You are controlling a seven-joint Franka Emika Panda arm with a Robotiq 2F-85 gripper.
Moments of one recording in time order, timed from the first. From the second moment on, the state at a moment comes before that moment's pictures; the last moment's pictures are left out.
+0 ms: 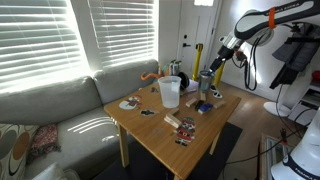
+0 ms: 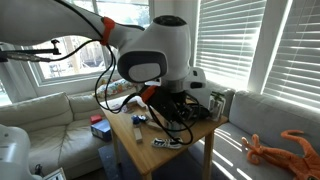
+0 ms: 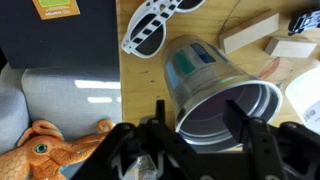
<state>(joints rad) -0.11 -0.31 -0.36 -2.30 0.27 2.24 -0.51</state>
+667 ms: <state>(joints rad) -0.13 -0.29 -0.37 -2.29 0.27 2.24 -0.51</state>
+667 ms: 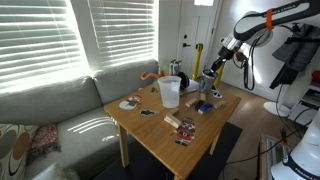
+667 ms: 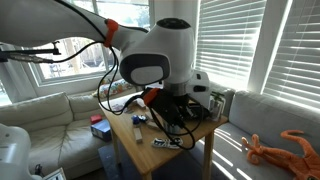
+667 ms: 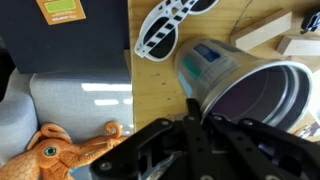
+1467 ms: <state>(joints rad) -0.07 -0.53 -0.35 -2.19 0.39 2.20 -0.49</state>
